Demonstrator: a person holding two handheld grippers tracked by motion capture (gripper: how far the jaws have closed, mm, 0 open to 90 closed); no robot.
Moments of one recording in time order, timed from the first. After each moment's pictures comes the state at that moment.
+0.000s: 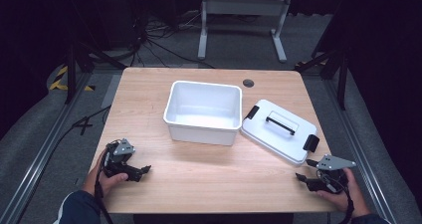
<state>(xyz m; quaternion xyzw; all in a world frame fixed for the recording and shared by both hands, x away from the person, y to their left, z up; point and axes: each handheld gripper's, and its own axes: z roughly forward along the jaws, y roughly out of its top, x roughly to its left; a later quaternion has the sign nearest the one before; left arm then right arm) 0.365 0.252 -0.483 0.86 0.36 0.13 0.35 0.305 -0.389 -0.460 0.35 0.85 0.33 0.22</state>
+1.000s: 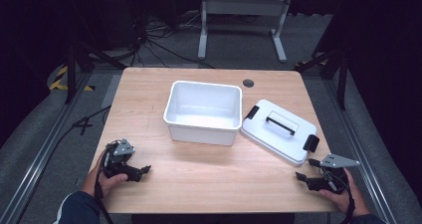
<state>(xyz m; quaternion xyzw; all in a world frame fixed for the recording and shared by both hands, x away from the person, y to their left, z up) 0.364 0.252 -0.483 0.86 0.36 0.13 0.34 0.309 -0.396 -0.468 0.40 0.82 0.36 0.20</state>
